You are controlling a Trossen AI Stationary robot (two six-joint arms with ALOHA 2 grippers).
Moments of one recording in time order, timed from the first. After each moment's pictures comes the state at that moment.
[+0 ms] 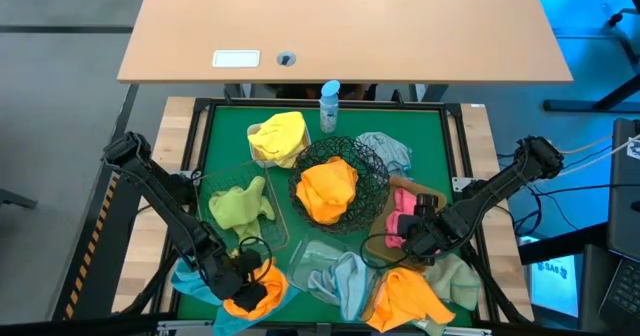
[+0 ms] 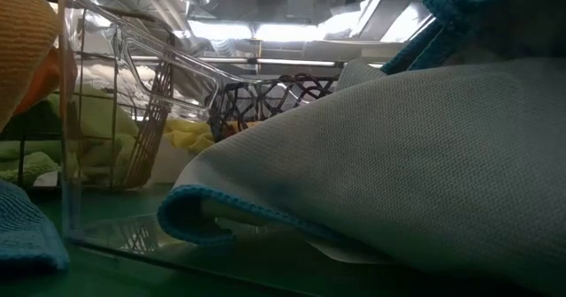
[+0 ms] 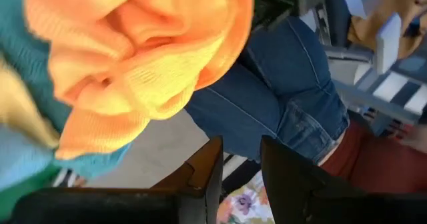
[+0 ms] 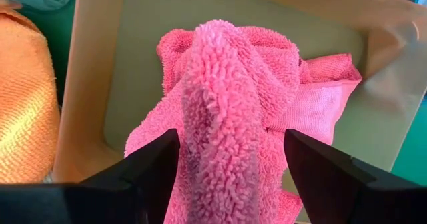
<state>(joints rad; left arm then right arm) -0.79 1.52 1.11 -0.42 0.07 -1.87 0.64 1.44 1.11 -1.22 0.16 0.75</state>
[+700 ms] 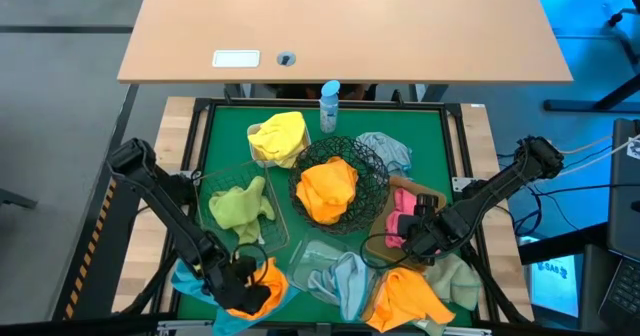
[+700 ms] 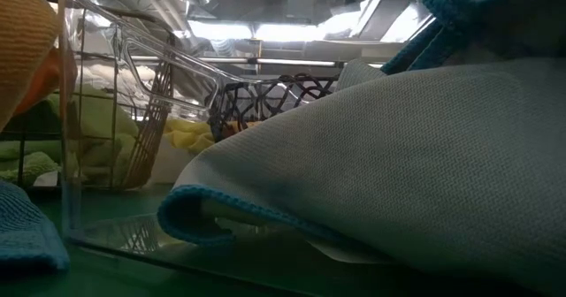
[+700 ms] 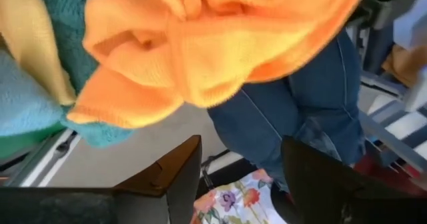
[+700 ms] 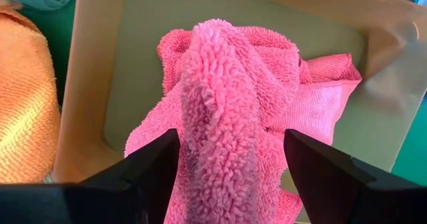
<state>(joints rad) -0.81 1.60 1.12 -0.43 0.13 -2.12 0.64 1.44 1.11 -1.22 0.16 0.75</state>
